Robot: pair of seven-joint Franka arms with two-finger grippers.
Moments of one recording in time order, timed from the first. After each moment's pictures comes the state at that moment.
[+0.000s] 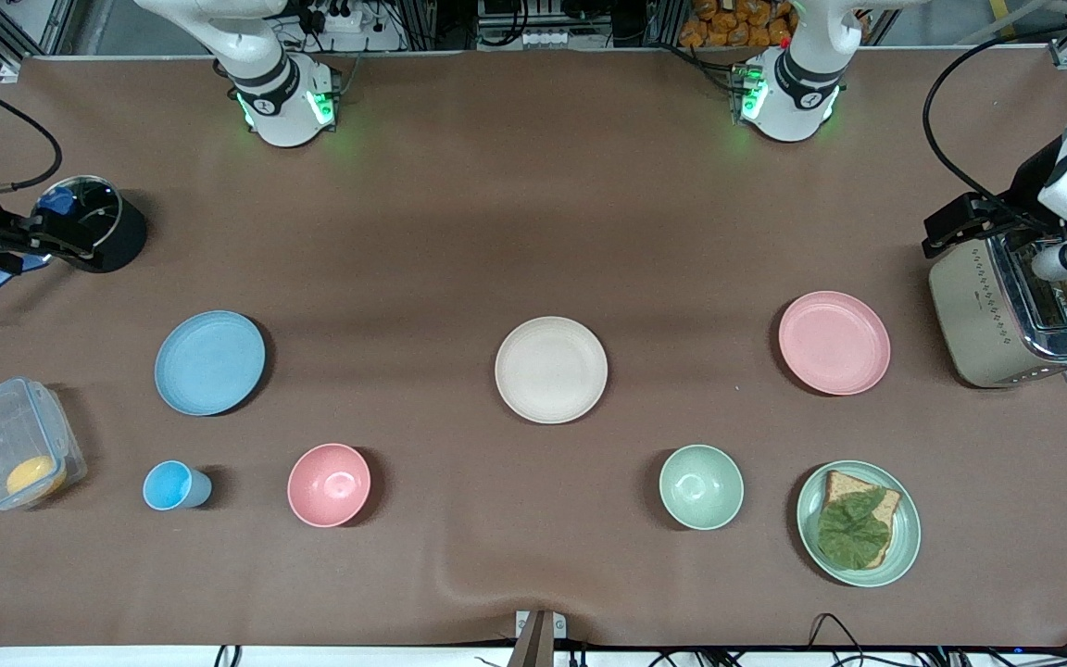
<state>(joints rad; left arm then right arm) -0.03 0.04 -0.07 -1.51 0.00 1.53 -0.18 -0.05 0.06 0.02 -1.53 0.01 1.52 -0.09</state>
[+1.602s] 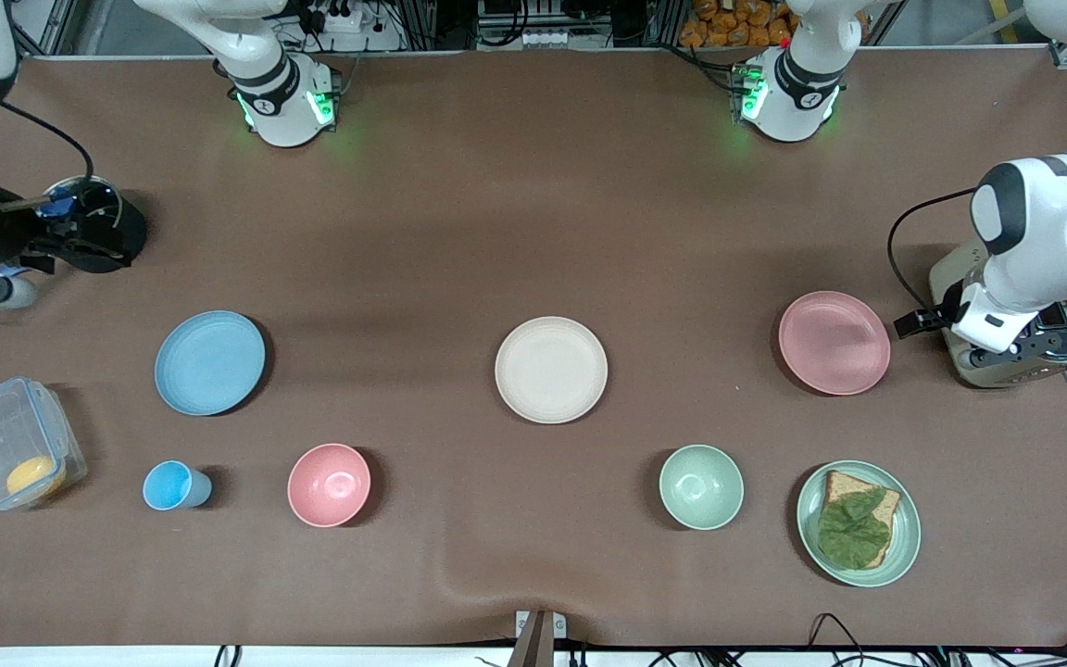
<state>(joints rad) 0.24 0.21 -0.06 -2.24 0.14 2.42 -0.15 -0.04 0.11 0.03 -1.55 0.01 1.46 -0.09</state>
